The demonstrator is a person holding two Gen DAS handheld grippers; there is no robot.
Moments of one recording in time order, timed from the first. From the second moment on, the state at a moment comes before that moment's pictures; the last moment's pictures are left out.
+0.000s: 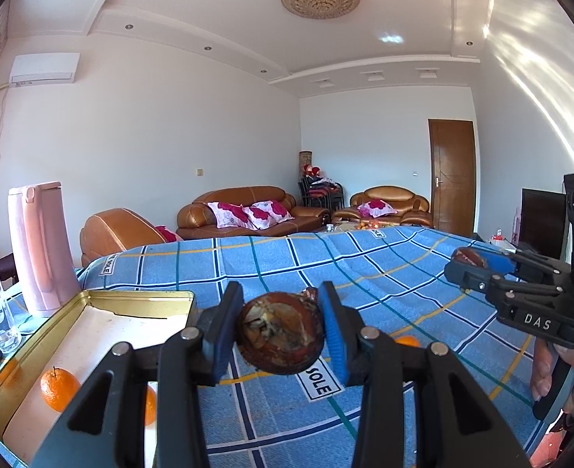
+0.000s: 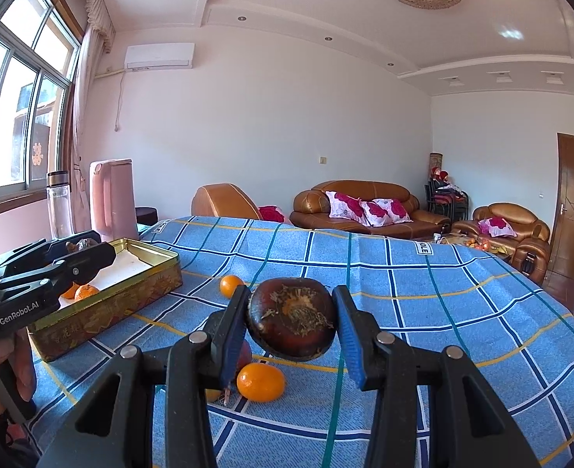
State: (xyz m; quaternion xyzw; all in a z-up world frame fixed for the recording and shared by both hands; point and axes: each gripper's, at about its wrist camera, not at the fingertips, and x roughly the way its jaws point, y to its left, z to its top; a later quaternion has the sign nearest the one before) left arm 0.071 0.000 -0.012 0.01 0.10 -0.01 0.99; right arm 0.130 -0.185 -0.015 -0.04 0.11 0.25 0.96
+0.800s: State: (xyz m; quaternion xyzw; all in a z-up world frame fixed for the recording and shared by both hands) left arm 0.066 0.028 -0.011 -0.02 0.11 0.02 0.99; right arm 0.123 -0.140 -0.013 -0.07 0.12 0.30 0.94
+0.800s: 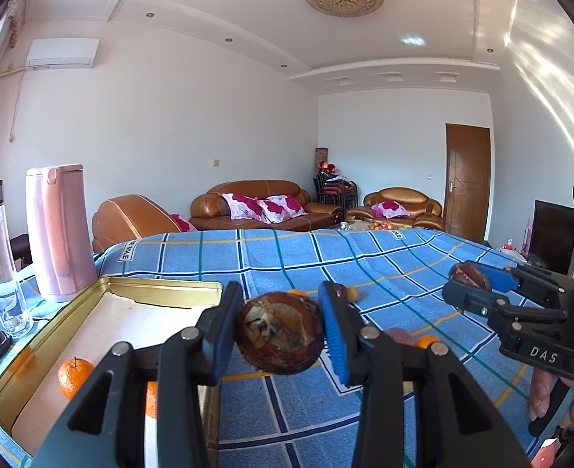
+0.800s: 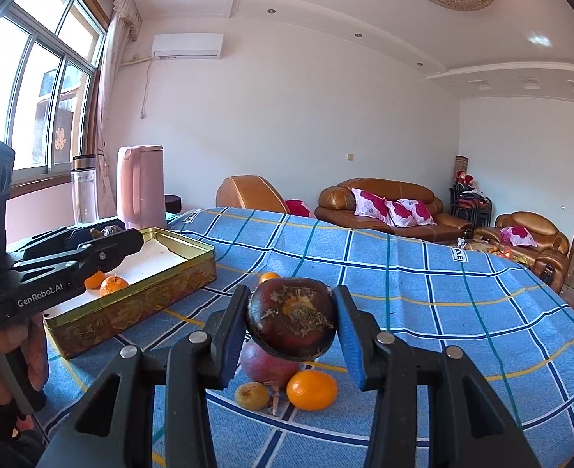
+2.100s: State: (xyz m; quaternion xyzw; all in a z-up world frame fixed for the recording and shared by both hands) left arm 0.047 0.117 -0.015 -0.04 0.15 0.13 0.98; right arm 0.103 0.026 -0.016 -0.13 0.15 0.44 0.88
